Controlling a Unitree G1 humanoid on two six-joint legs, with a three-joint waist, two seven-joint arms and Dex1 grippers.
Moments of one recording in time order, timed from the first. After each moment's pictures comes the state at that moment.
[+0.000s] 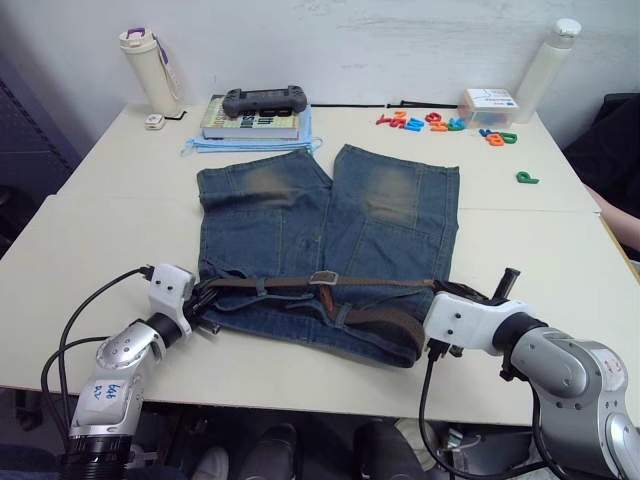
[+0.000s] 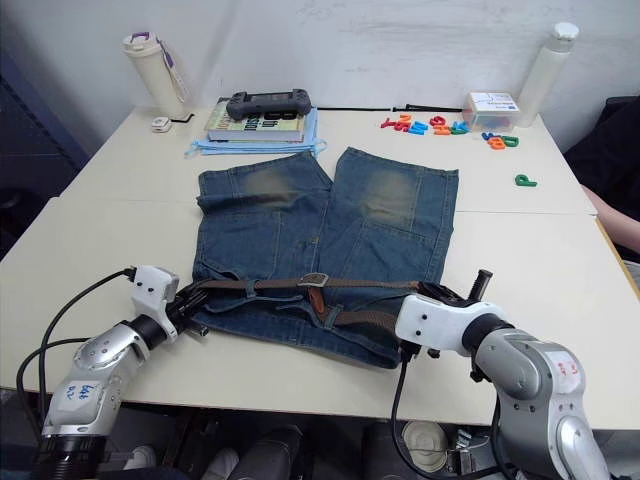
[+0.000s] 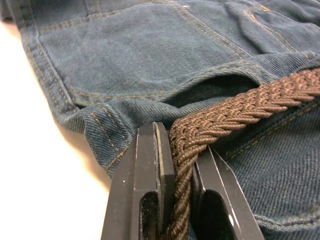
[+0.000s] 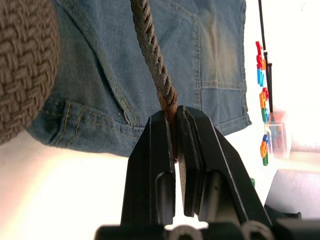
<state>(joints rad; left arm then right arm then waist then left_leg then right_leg) -0.03 0.49 0.18 -0.07 -0.31 0.32 -0.42 0.06 -0.65 0.04 -0.81 -0.69 0.48 0.86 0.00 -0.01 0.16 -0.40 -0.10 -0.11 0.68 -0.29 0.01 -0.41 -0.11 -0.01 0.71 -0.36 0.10</state>
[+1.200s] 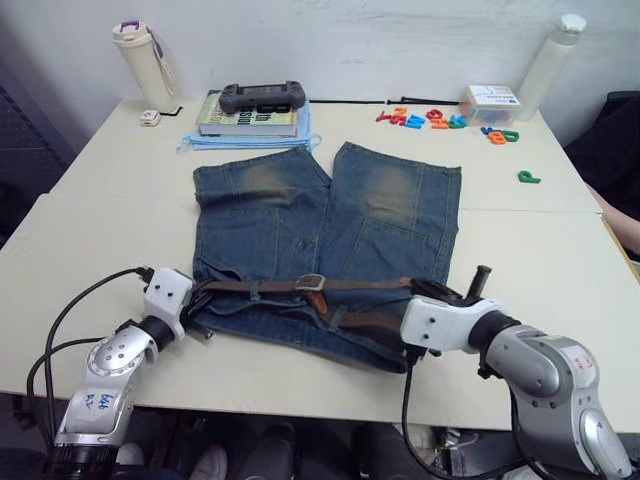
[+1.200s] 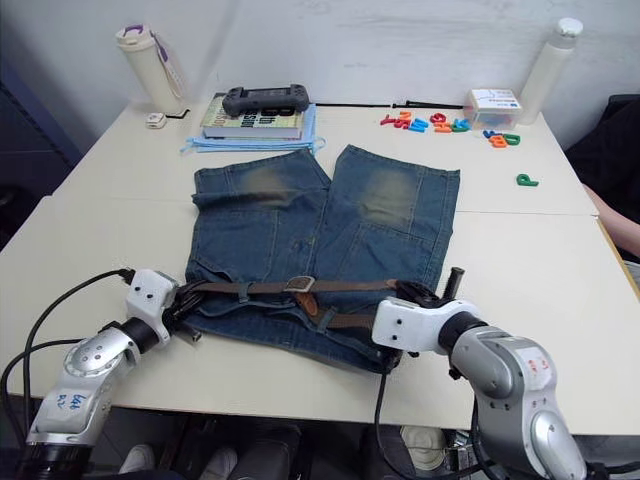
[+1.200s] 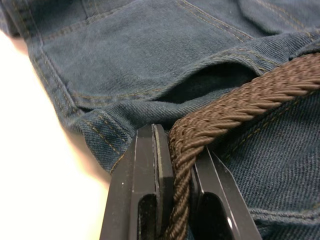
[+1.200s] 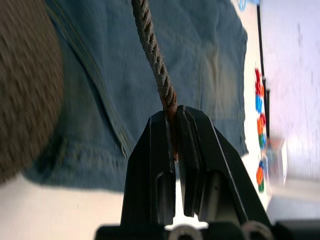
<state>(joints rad) 0.02 0.59 0.14 -0.11 -0.21 0.22 -0.39 -0.01 -0.60 0.20 -0.83 -0.76 0.45 0.85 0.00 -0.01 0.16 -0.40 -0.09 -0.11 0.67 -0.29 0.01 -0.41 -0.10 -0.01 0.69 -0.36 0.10</state>
